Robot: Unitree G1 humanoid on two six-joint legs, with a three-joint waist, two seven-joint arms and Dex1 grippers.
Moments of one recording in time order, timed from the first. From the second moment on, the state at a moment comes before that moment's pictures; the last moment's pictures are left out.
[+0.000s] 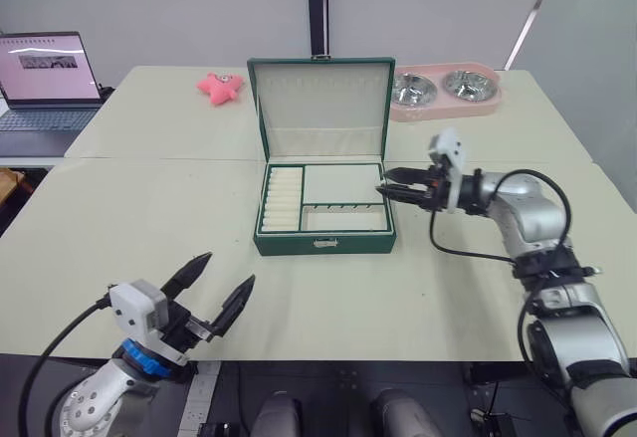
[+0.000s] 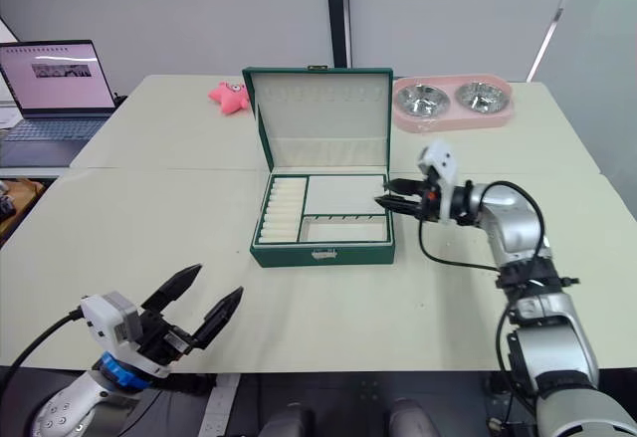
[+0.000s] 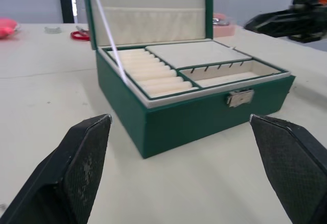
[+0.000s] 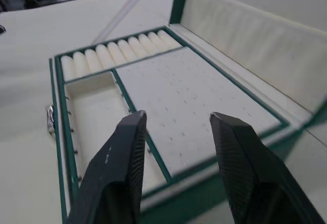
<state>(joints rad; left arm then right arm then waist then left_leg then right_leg) 0.39 0.44 0.32 -0.45 -0.60 0.05 -0.67 -0.72 -0.54 0.01 0.37 0.26 0.34 1.14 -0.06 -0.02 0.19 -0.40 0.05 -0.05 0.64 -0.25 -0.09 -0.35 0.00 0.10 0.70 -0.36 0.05</state>
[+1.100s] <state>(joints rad) 0.00 0.80 0.49 0.26 -0.52 0.06 -0.93 -0.05 -0.75 -0.47 0.32 0.38 0.28 0.92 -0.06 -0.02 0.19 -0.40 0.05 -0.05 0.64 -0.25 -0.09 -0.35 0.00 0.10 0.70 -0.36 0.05</state>
